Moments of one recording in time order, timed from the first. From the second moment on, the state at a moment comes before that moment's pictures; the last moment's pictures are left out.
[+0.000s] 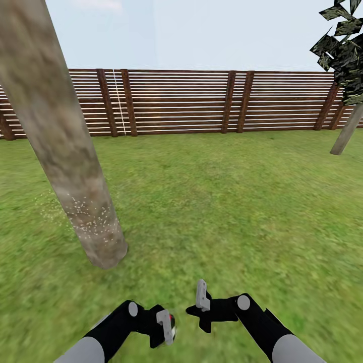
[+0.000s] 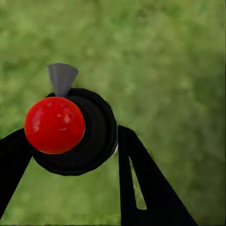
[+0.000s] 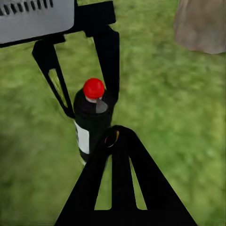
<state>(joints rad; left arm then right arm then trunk) -0.57 -0.07 -0.27 -0.48 -0.74 -0.07 -0.79 -0.56 -0.02 0.37 -0.60 0.38 -0.31 0.88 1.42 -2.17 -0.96</state>
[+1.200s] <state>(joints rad) -0.29 0.19 0.22 -0.17 0.04 -0.42 -0.05 -0.37 -0.03 0.28 -0.03 -0.29 -0.49 -0.25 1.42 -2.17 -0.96</state>
